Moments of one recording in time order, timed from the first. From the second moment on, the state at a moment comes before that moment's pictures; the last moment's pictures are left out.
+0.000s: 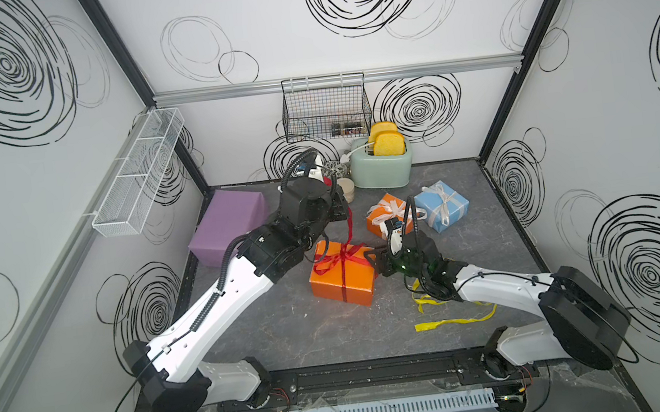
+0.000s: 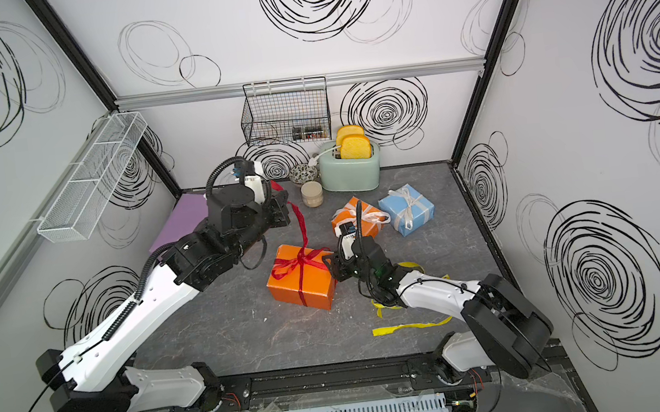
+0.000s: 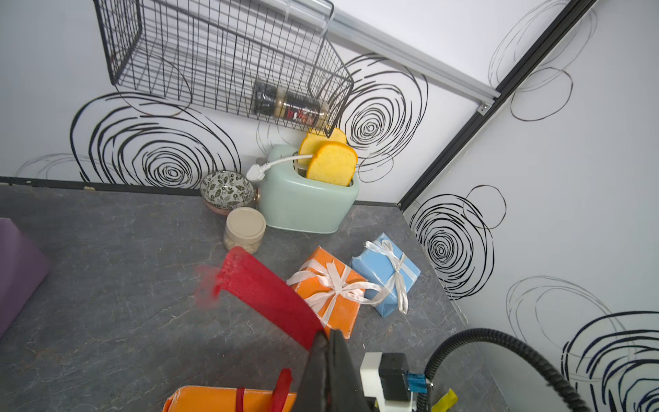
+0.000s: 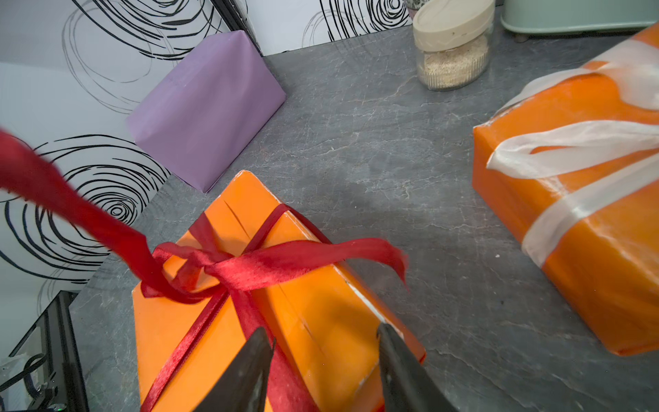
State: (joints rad) left arm -0.76 1.32 1.50 -0.50 -0.34 -0.54; right arm 0.74 1.37 0.59 0.33 -0.08 0.47
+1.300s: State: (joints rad) left arm -0.52 0.84 0.67 -0.50 -0.13 -0.50; right arm 0.71 1.38 0.76 0.05 -0.09 0.40
